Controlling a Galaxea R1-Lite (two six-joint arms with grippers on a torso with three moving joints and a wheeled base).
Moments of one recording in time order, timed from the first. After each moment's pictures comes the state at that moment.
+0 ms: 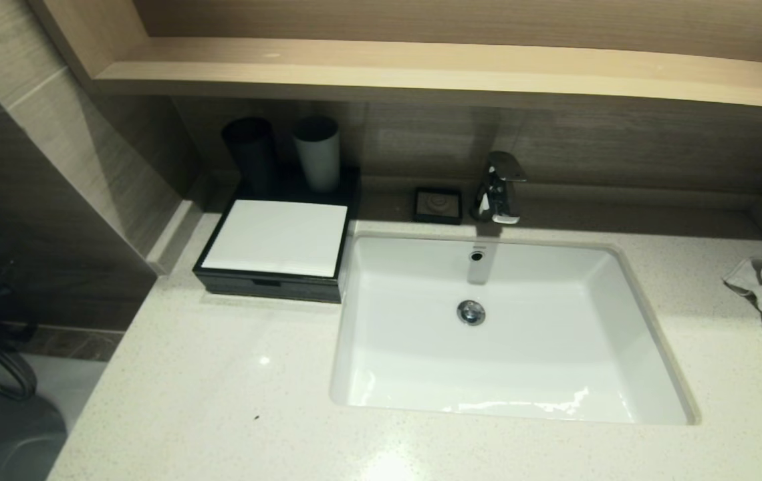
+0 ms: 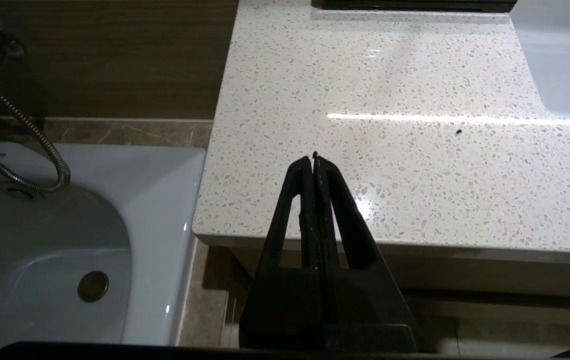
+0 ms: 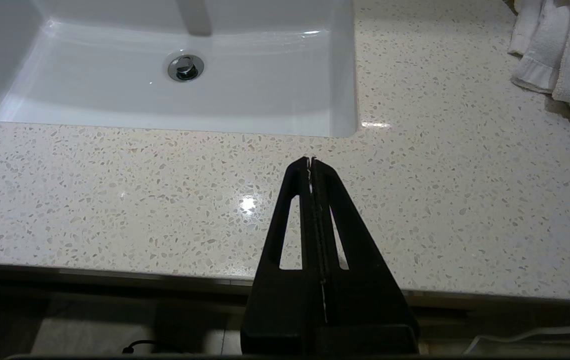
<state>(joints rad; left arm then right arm) 0.00 0.00 0.00 0.00 -0.02 0.06 0.00 0.00 0.00 0.01 0.00 0.00</state>
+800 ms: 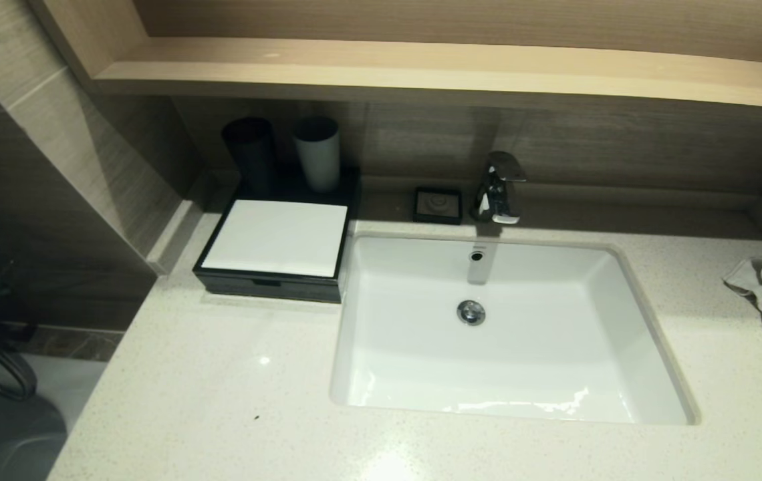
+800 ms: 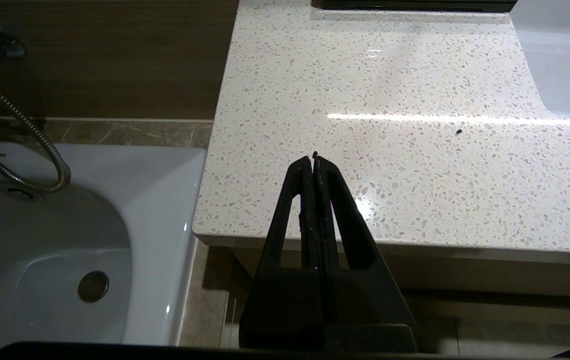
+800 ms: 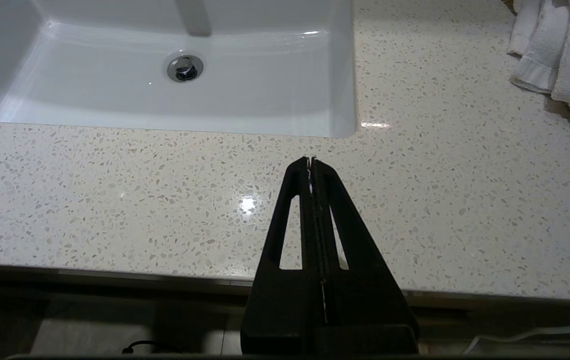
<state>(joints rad) 0.00 0.00 0.00 0.00 -0.01 0.06 0.00 0.00 0.00 0.01 0.00 0.00</state>
